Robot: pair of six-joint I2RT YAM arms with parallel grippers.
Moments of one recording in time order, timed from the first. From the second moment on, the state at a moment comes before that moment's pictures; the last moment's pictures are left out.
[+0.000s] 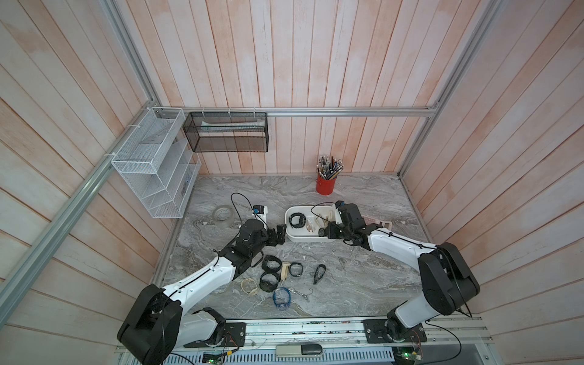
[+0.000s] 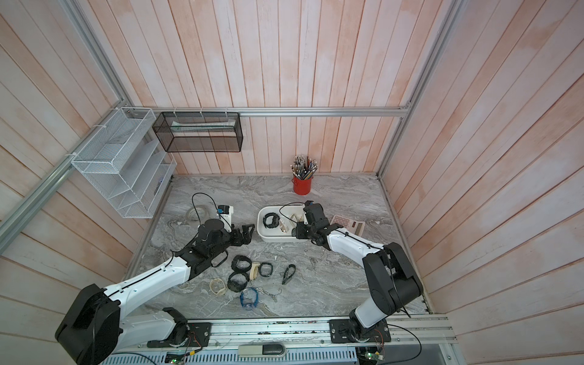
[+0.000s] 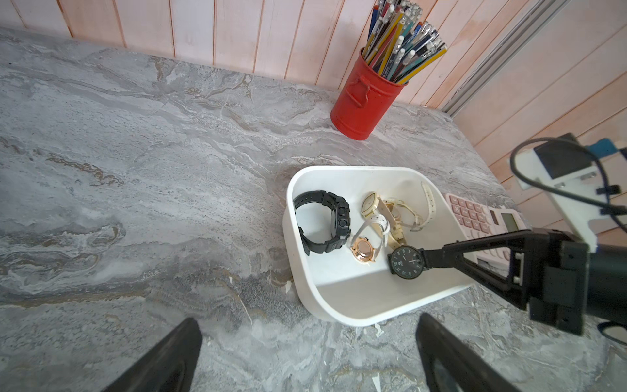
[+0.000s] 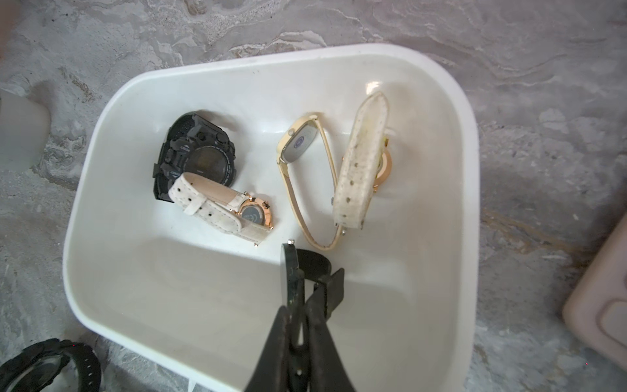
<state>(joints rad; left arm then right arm) -0.56 1.24 0.63 0.14 -0.06 -0.42 0.50 1.57 0.89 -0.16 -0.07 0.44</state>
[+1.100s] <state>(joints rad) -0.56 0.92 0.65 -0.42 -0.22 -0.62 0.49 1.28 0.87 0.03 -0.04 0.41</state>
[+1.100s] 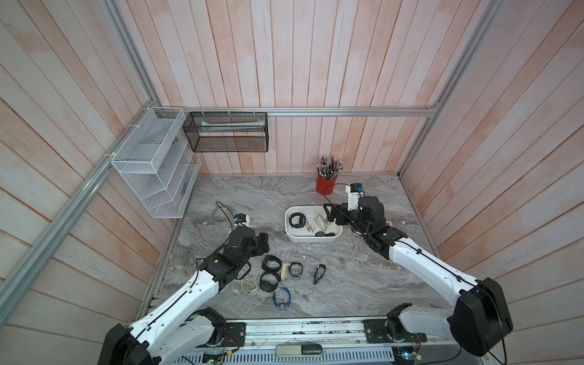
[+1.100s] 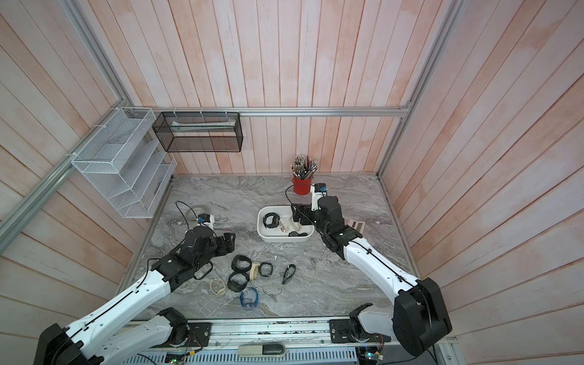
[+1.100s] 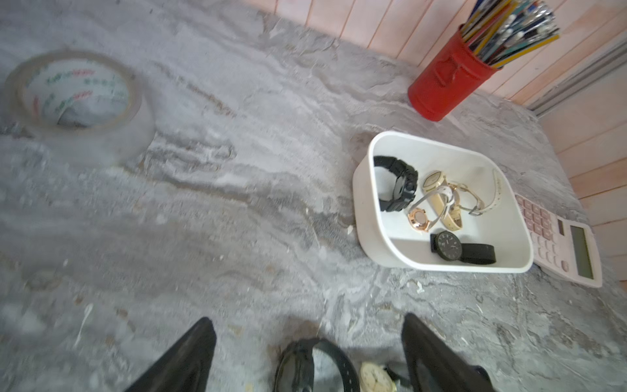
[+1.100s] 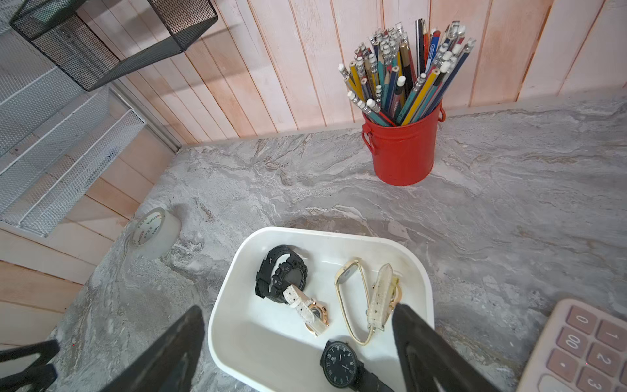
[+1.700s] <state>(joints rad) -0.68 0.78 0.55 -0.88 -0.18 -1.11 0.49 1.33 0.87 0.09 -0.06 0.40</state>
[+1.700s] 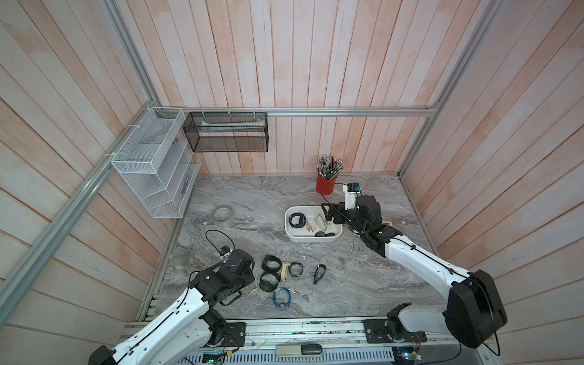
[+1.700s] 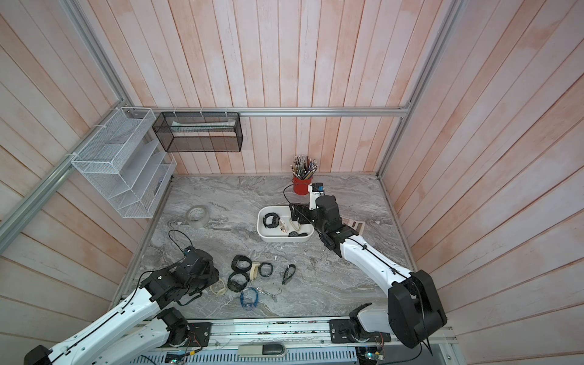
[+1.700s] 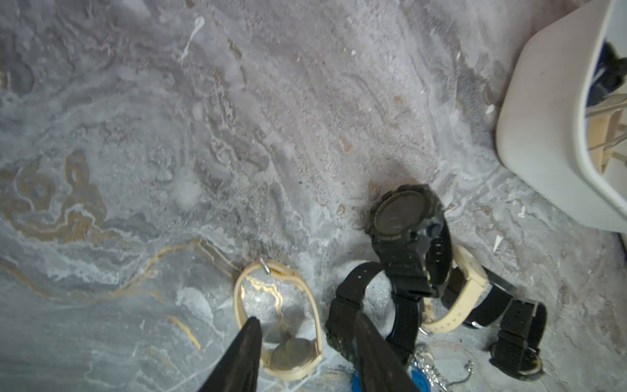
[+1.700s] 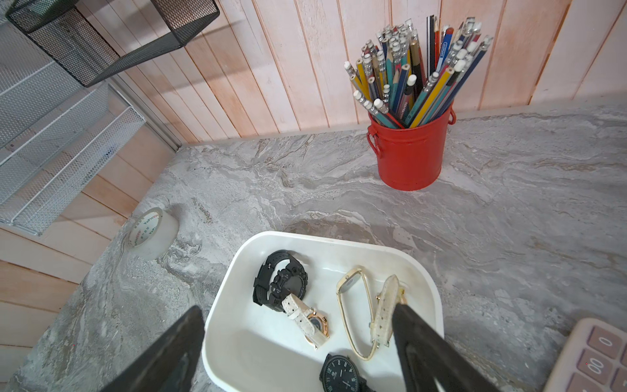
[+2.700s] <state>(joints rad) -0.72 0.90 0.41 -0.80 -0.16 -1.23 0.49 1.35 0.87 0.10 -0.07 0.40</state>
